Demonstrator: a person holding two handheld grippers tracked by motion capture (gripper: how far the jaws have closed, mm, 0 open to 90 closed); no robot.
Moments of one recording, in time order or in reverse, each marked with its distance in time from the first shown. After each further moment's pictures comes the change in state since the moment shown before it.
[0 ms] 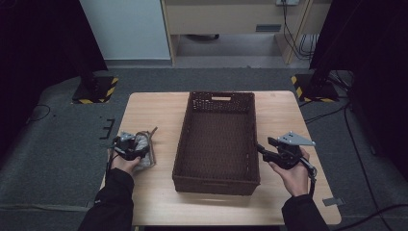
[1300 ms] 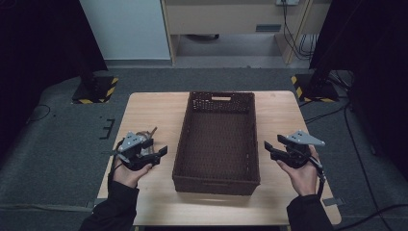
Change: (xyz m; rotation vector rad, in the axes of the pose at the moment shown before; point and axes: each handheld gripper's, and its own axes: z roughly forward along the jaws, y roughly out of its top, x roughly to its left) left arm -0.082 0.025 -0.072 -0.239 -0.231 0.064; right arm -0.018 0.000 -0.011 -0.008 -0.049 -0.023
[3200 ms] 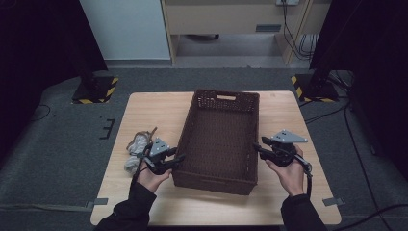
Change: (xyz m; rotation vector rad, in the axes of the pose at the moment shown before) left arm -0.035 -0.017 0.045 0.125 -0.036 0.118; right arm 0.021 0.000 0.028 0.049 0.082 -0.059
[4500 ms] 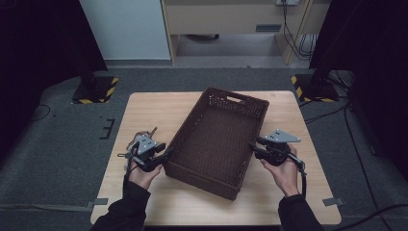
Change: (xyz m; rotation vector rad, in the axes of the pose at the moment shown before) left arm 0.024 -0.010 -0.017 -0.079 0.098 -0.087; right arm 0.008 0.002 0.012 -0.018 0.006 -0.009
